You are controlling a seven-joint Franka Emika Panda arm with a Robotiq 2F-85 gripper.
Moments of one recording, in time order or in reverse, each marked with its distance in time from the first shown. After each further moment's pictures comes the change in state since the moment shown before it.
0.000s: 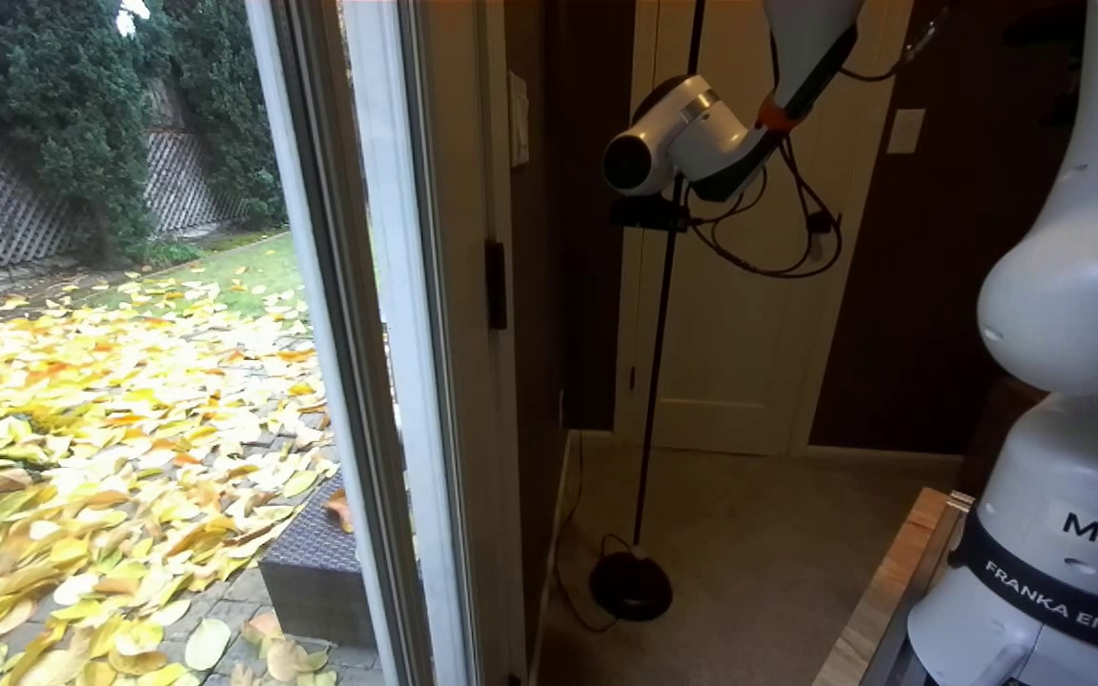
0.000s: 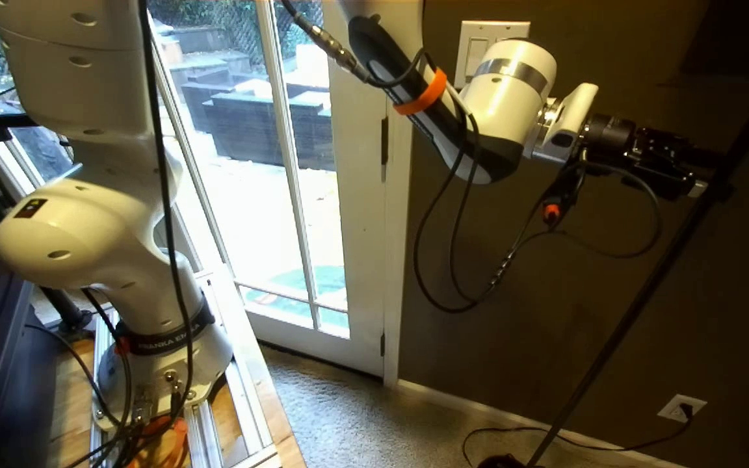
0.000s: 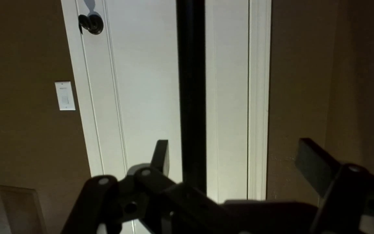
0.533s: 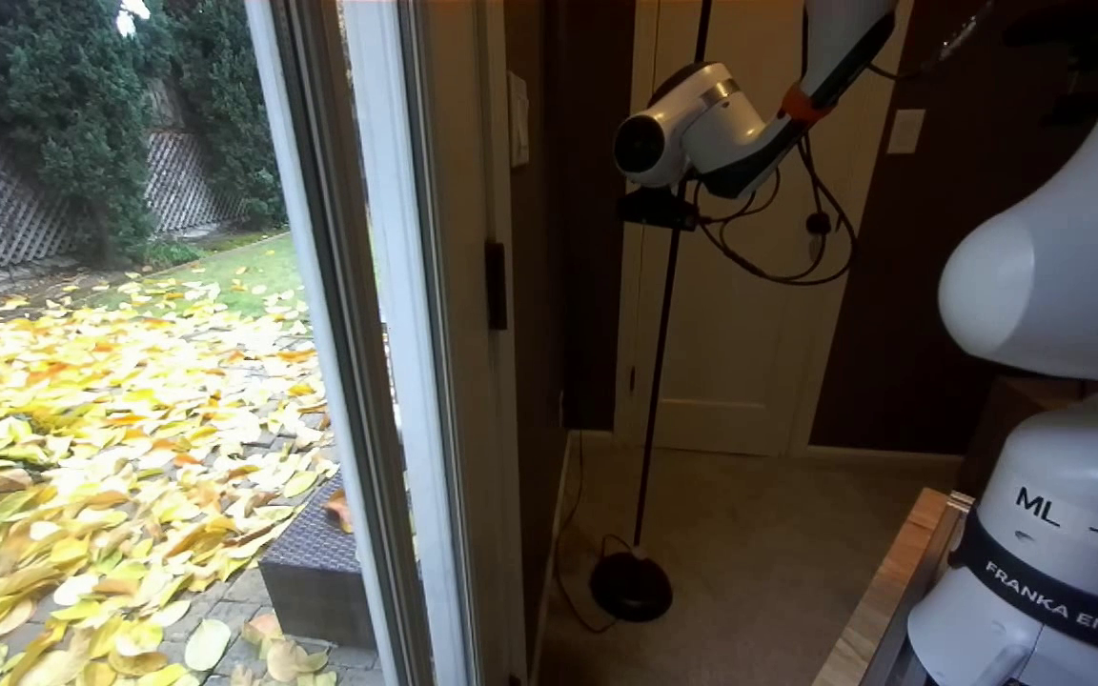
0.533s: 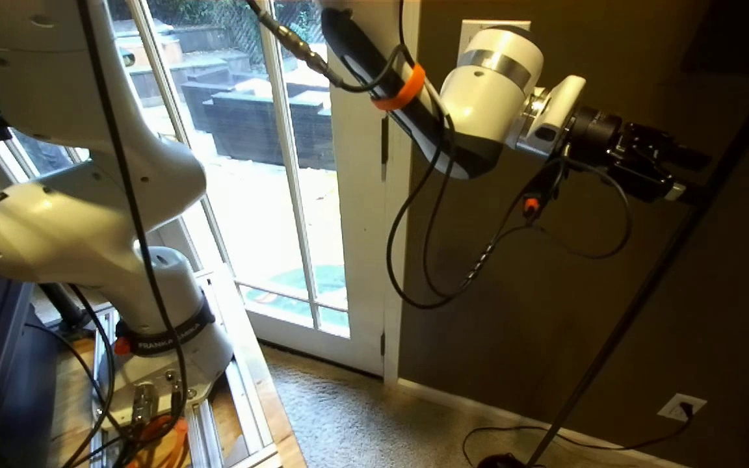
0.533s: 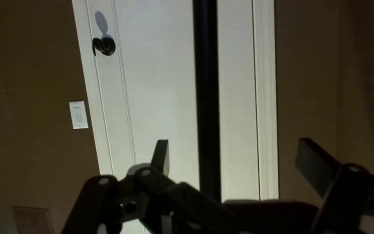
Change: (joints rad) arm -0.521 -0.040 0.546 -0.092 0.023 -0.022 -0.040
